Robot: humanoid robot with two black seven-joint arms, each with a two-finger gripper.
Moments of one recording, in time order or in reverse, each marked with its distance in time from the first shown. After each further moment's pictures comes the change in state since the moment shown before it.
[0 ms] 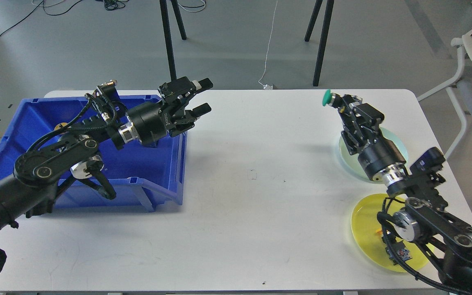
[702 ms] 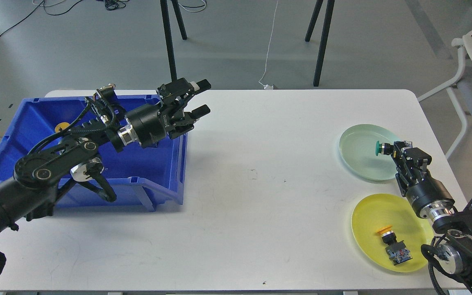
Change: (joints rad) left arm 0.014 0.000 0.000 -0.001 -0.026 0.000 0.000; right arm -0.052 -0.022 0.002 -0.150 0.051 0.009 0.000
